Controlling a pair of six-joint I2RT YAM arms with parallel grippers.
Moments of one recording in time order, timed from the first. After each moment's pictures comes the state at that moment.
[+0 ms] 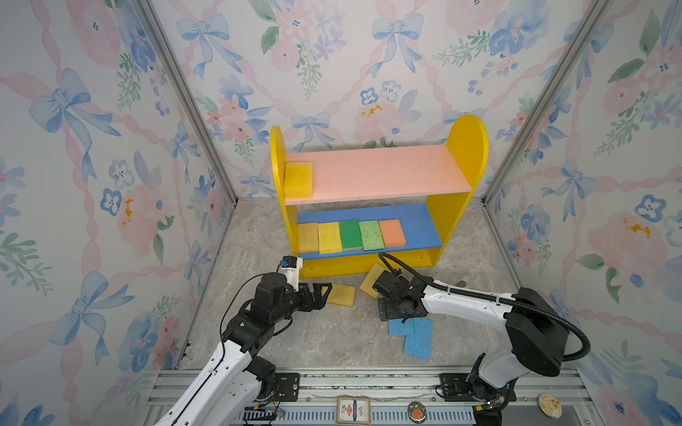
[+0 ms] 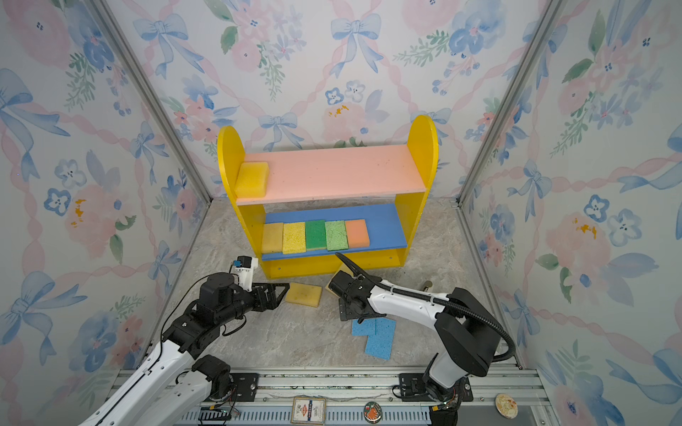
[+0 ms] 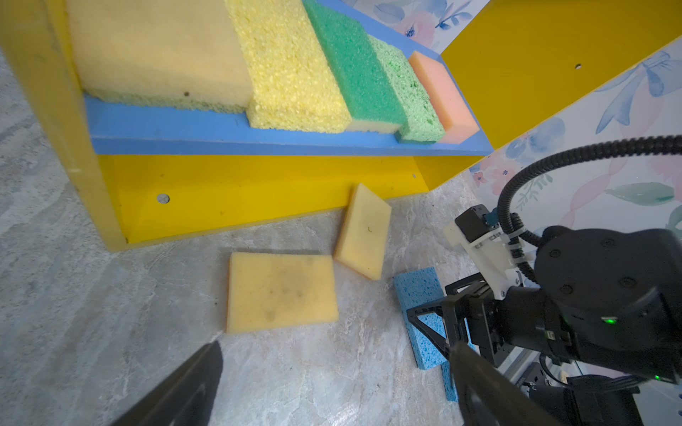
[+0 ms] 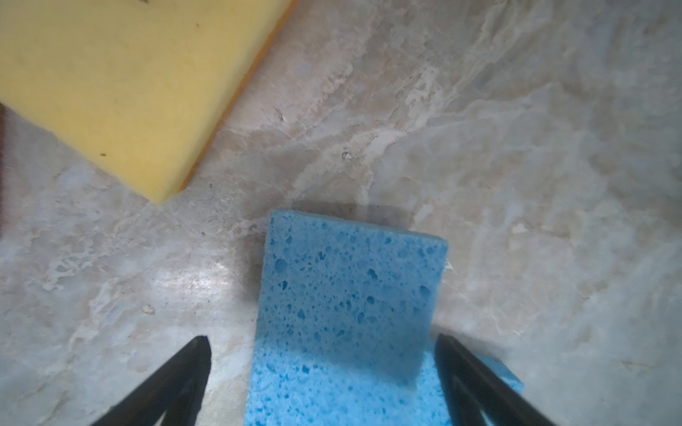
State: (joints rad) left arm -0.42 0.66 0.52 -0.37 0.23 -0.52; right arm 0.91 1.59 0.96 -0.78 0.26 0.78
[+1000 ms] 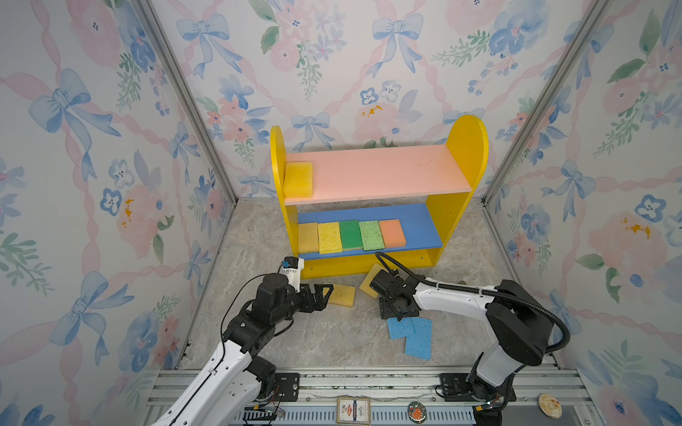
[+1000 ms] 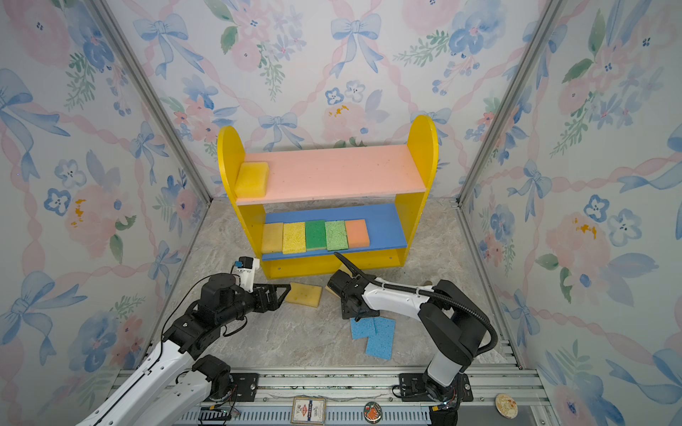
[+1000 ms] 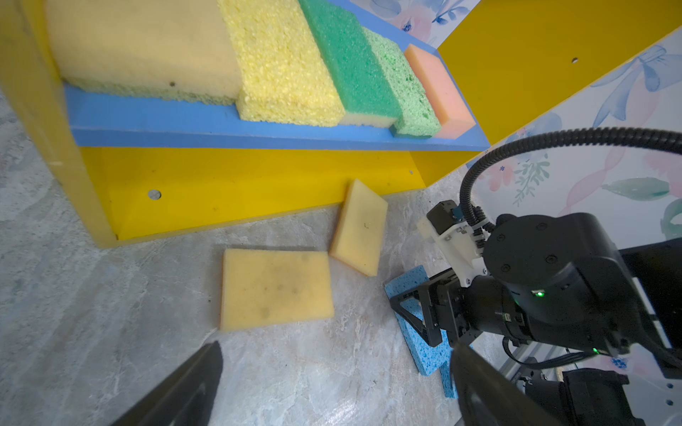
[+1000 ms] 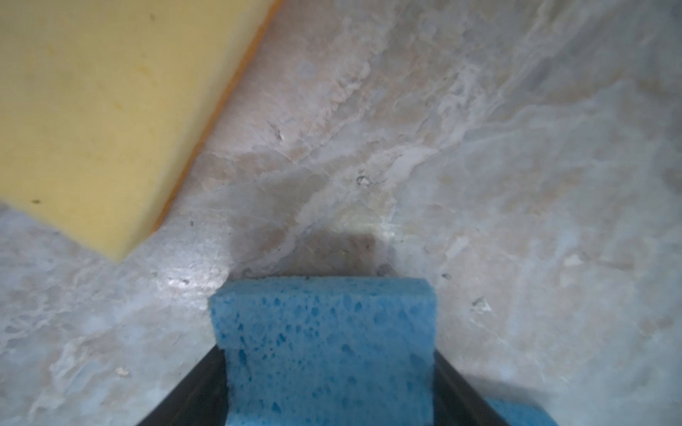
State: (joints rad) left arm -0.45 0.66 0.52 -0.37 0.23 -0.55; right arm 0.89 1.66 0.97 -0.73 0.24 0.78
